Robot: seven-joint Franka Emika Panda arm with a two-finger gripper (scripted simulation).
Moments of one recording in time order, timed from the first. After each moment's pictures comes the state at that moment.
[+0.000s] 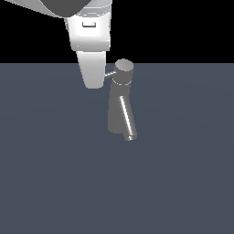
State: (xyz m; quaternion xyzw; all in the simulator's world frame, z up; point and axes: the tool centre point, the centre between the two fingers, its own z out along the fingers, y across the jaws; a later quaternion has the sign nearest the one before) arm -0.044 0.070 0.263 -0.74 0.60 -0.19 0.23
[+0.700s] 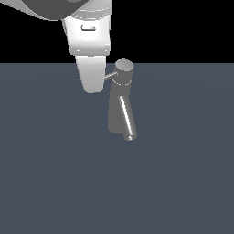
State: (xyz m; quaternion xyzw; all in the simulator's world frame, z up) arm -0.054 0.072 0.256 -0.75 0.60 -0.19 0.23
